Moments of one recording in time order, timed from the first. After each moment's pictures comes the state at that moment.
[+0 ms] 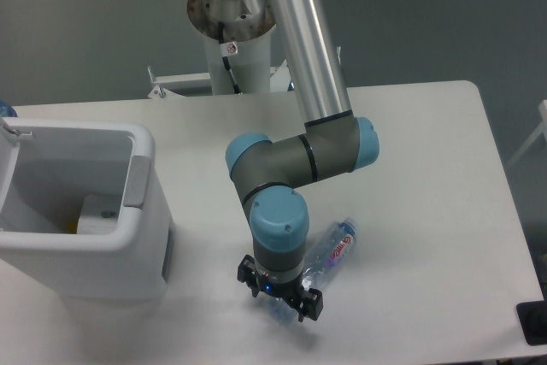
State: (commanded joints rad) arm 2.30 -2.26 -1.42 -0.86 1.53 0.83
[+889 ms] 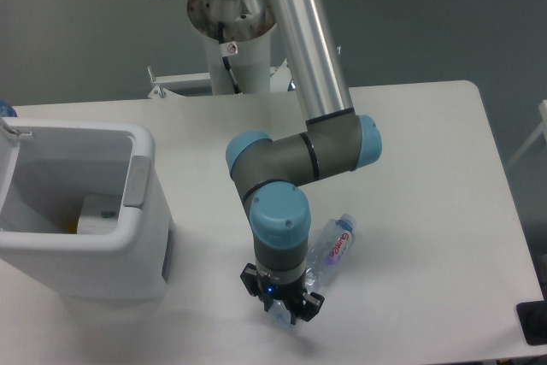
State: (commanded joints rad) arm 2.34 -2.20 -1.38 -0.85 1.43 0.79
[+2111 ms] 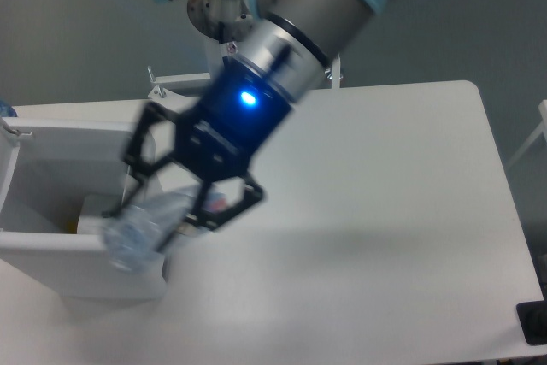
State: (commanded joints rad) arm 2.32 -1.89 -1.16 -0.85 0.50 0.37
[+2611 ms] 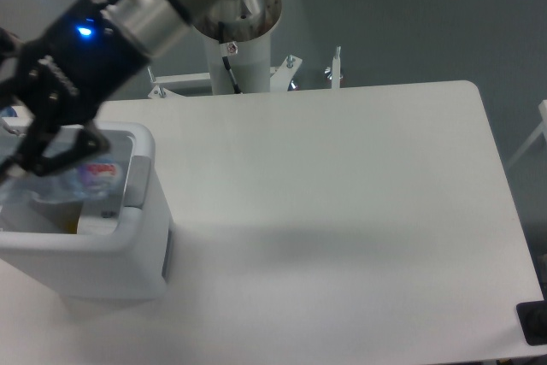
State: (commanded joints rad) arm 2.20 -1.84 -1.26 -0.82 0.51 0.38
